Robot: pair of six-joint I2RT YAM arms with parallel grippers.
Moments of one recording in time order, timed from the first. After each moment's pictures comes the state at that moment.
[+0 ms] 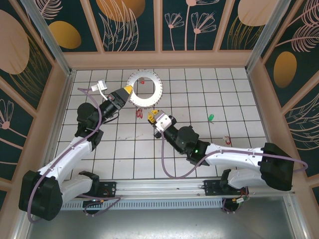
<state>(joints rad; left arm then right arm) -0.33 1.09 0.62 0.72 0.46 -1.08 1.17 1.26 0.65 0.73 0.42 -0.33</state>
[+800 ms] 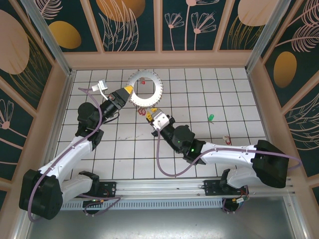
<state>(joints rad) -0.33 1.09 0.62 0.73 0.46 -1.09 1.16 1.32 0.67 0.77 0.47 -0.33</state>
